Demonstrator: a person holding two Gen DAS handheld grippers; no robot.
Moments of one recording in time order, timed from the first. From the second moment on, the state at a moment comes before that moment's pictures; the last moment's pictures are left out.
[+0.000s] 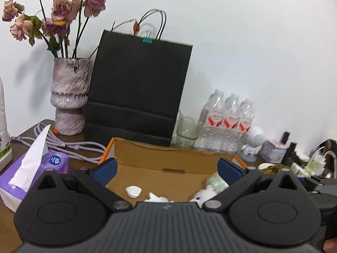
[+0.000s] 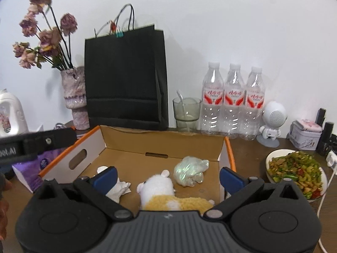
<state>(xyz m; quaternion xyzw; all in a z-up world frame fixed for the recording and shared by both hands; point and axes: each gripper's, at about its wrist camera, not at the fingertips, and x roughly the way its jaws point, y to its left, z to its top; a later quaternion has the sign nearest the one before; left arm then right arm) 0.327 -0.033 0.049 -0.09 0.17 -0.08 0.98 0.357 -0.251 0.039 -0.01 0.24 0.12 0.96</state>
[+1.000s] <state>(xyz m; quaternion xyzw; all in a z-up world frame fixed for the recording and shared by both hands) 0.163 -0.057 -0.023 -0.01 0.32 -0.09 0.94 0.166 -0.301 -0.026 -0.04 0.30 0.11 0.95</state>
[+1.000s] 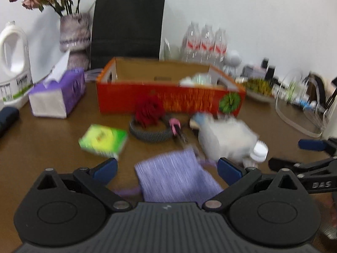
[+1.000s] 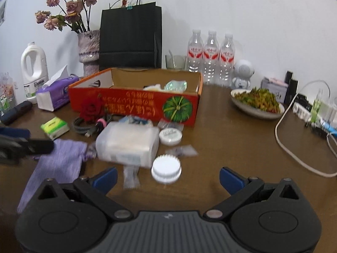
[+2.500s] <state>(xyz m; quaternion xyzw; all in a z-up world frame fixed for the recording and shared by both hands) 0.174 -0.027 -0.036 -0.09 0.28 -0.07 0.95 0.211 -0.230 -0.036 -0.01 0.28 0.12 0.95</state>
